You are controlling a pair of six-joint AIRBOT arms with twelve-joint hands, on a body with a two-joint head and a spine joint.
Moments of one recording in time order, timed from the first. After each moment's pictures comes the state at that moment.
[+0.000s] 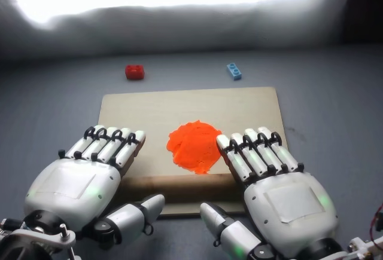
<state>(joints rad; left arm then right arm) 0.93 -1.13 0.81 -0.79 -1.12 1.59 -0.85 -1.56 0.90 0.79 1.40 -1.72</state>
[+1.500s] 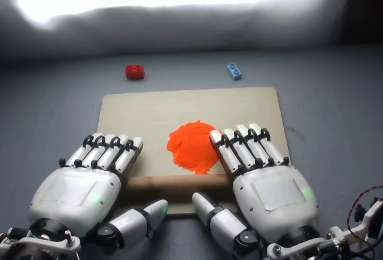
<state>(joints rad) 0.96 -1.20 0.86 -0.81 -1.17 1.56 -0.83 -1.64 1.05 0.81 1.36 -1.68</state>
